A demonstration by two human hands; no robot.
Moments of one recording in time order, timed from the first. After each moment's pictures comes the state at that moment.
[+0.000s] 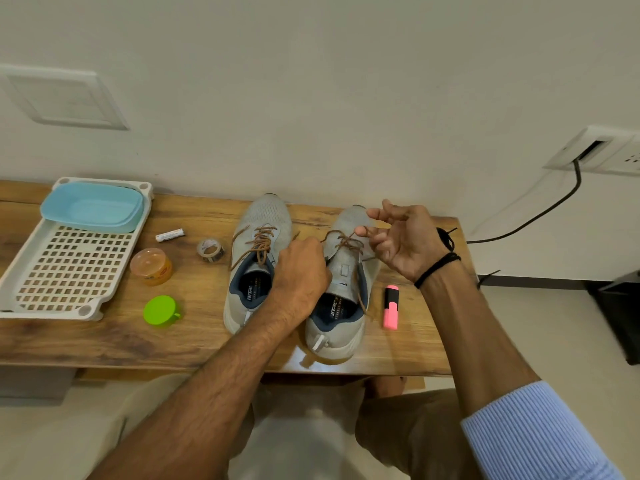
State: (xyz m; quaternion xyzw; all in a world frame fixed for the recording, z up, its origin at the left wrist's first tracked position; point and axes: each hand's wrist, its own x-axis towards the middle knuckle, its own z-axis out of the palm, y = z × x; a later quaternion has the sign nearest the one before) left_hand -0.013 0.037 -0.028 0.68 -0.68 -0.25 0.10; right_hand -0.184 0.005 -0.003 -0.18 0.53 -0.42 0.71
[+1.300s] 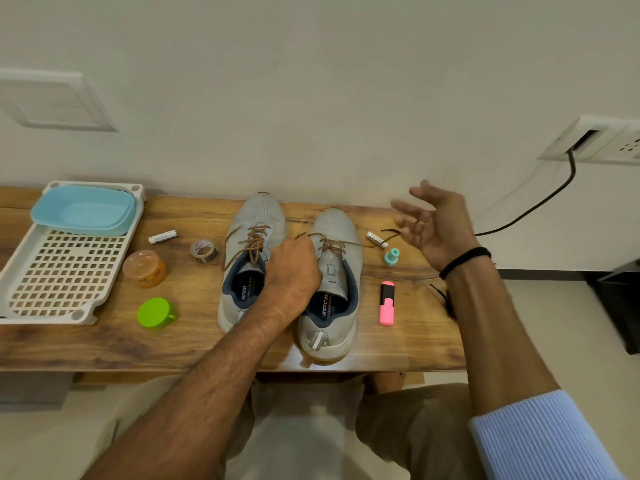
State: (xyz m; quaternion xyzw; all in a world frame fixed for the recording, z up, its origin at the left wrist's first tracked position) left_hand -0.011 0.032 -0.033 0.69 -0.69 -0.21 0.05; right_hand -0.224 0.009 0.006 -0.20 0.58 -0.52 0.60
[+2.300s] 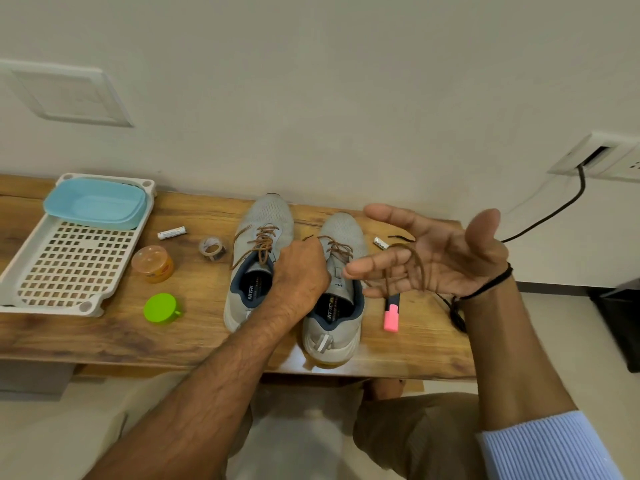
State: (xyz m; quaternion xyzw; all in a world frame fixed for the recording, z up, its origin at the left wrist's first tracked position) left_hand -0.011 0.032 -0.029 0.69 -0.68 -0.23 0.05; right_hand -0.220 0.035 0.025 -0.48 0.13 -0.15 0.86
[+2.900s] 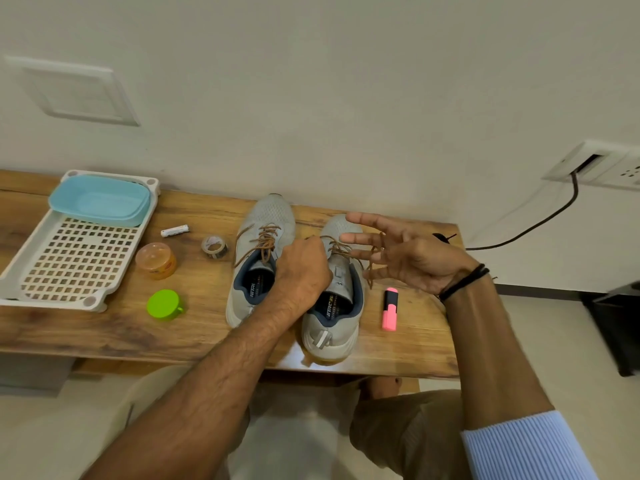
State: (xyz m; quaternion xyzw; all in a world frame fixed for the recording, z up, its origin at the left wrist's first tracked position) left_hand -0.009 0.035 -0.018 0.69 -0.68 -0.24 0.05; right_hand -0.197 0.025 0.009 -0.44 0.42 -0.25 0.76
